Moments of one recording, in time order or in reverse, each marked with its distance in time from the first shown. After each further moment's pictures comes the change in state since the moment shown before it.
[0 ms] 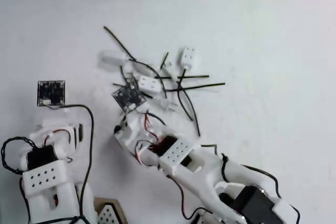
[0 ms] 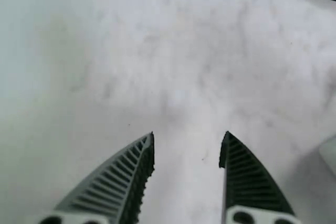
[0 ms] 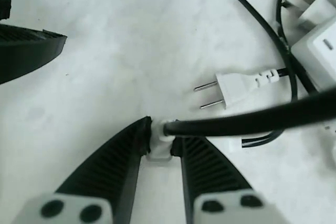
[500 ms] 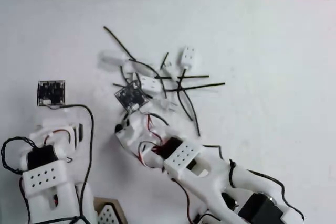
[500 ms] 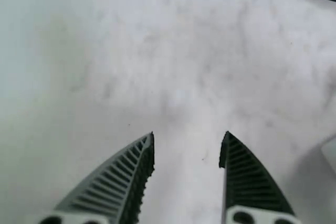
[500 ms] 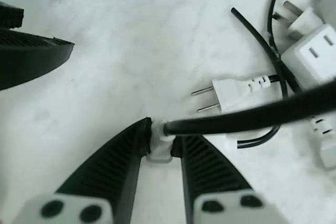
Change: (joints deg) left arm 0.0 0.0 0.0 0.0 0.0; right arm 0.1 -6.7 2.2 0.5 0.1
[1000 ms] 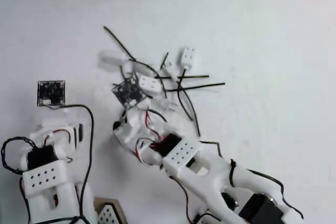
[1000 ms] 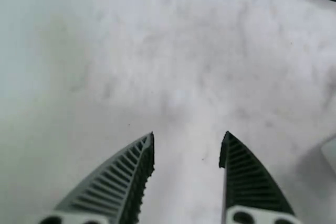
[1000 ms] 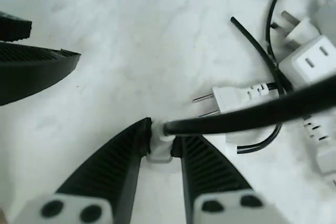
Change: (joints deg) left arm 0.0 0.0 0.0 0.0 0.0; right arm 0.0 0.0 -3.0 2.9 0.0
